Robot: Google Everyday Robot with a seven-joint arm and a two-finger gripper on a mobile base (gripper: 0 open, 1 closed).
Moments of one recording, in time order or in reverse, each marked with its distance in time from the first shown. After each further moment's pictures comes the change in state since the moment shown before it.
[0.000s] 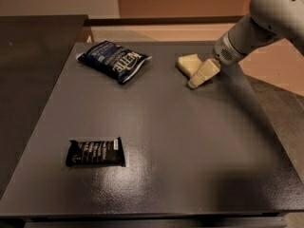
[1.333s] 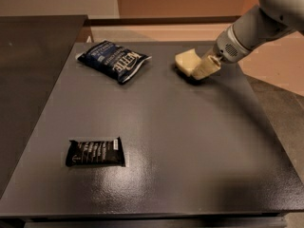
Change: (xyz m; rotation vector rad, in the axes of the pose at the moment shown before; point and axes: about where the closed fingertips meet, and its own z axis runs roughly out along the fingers) arm -0.015 0.033 -0.027 -0.080 -0.044 -0.052
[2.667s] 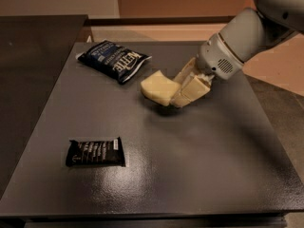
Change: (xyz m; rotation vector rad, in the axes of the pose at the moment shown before) arm -0.018 0.158 -0.027 -0.336 -0.043 -0.260
